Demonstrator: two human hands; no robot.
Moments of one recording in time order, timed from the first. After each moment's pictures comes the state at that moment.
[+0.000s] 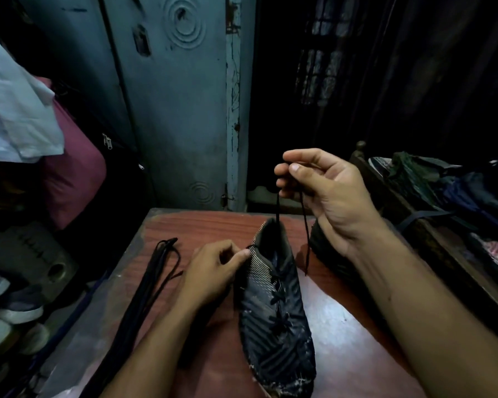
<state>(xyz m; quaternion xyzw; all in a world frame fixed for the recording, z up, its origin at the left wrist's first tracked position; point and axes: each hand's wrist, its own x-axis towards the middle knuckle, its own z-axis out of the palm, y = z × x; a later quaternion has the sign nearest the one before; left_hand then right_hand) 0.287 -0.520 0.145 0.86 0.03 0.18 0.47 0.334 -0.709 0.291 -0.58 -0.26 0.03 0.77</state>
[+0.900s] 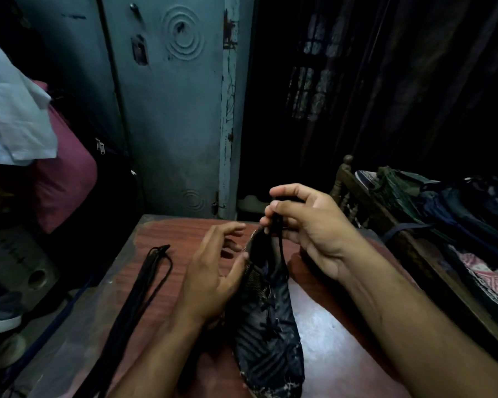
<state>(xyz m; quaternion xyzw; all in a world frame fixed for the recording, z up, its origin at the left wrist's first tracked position) 0.266 -0.538 0.168 0.81 -0.11 0.35 0.46 0.314 -0.704 0.288 -0.64 -0.16 0.11 0.74</state>
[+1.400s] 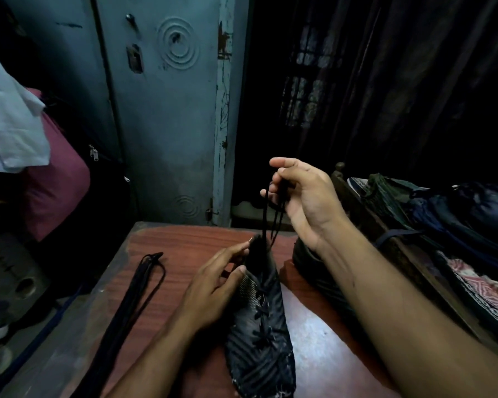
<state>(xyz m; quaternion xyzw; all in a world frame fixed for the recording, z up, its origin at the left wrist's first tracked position) 0.274 -0.540 0.153 0.81 -0.11 0.21 0.53 0.345 -0.690 0.316 -0.56 -0.18 0.03 0.81</state>
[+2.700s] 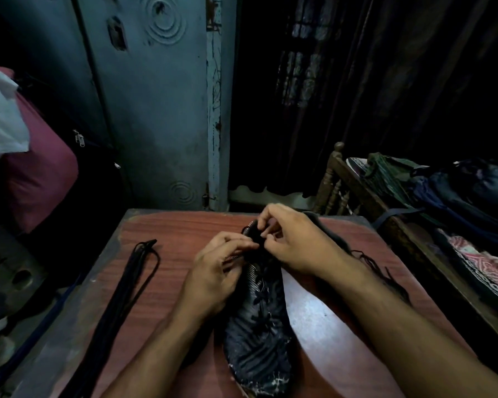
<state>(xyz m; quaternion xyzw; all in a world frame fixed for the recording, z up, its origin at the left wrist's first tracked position) 0.285 -0.548 0.144 0.81 -0.15 0.27 0.50 0.352 -0.727 0.230 -0.88 -0.37 -0.06 0.29</state>
